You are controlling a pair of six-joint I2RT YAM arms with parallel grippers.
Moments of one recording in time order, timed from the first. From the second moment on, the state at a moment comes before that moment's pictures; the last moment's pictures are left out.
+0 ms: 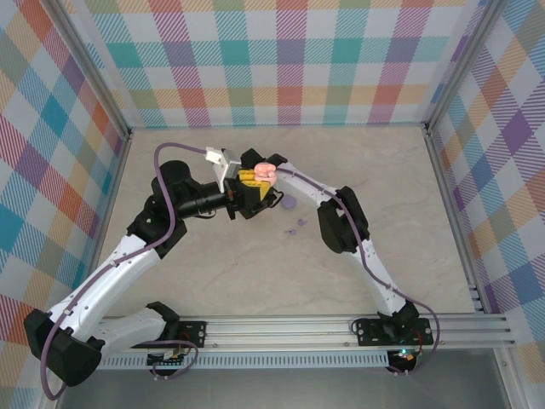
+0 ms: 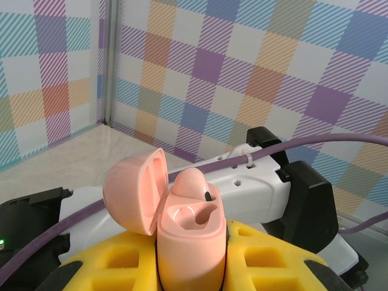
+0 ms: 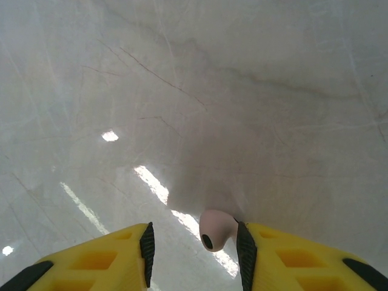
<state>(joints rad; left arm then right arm) -0.56 1.05 1.01 -0.04 0.63 -0.16 0.76 2.50 2.24 -1.06 -0.26 -0.01</state>
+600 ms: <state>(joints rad) -0.56 1.05 1.01 -0.04 0.63 -0.16 0.80 2.56 2.32 -1.10 -0.09 -0.04</state>
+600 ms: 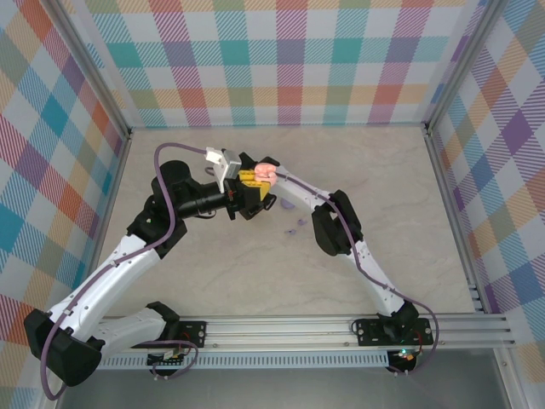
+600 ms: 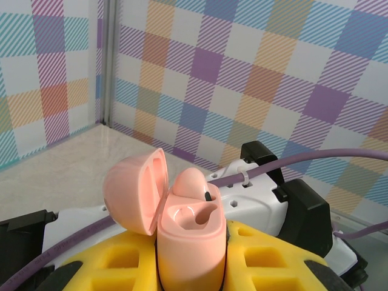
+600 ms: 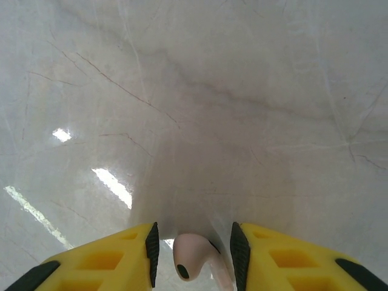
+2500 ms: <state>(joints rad) -0.56 1.05 1.01 -0.04 0.63 -0.16 0.63 2.30 1.98 -0.92 -0.33 0.17</state>
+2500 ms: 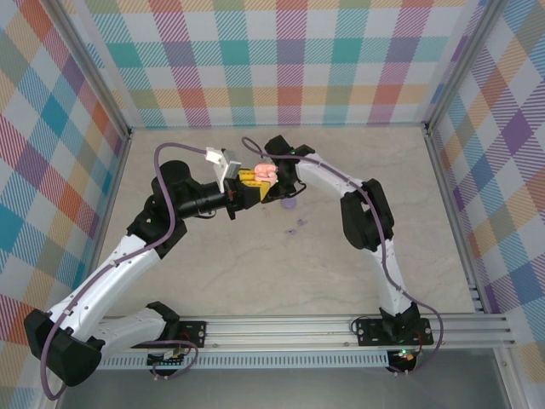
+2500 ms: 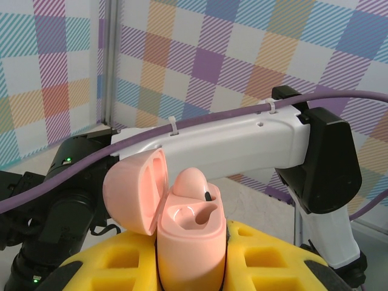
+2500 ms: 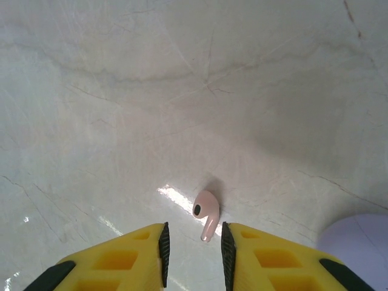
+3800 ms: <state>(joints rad) -0.56 1.05 1.01 -0.04 0.63 -0.16 0.78 2.52 2.27 -1.15 0.09 0.23</state>
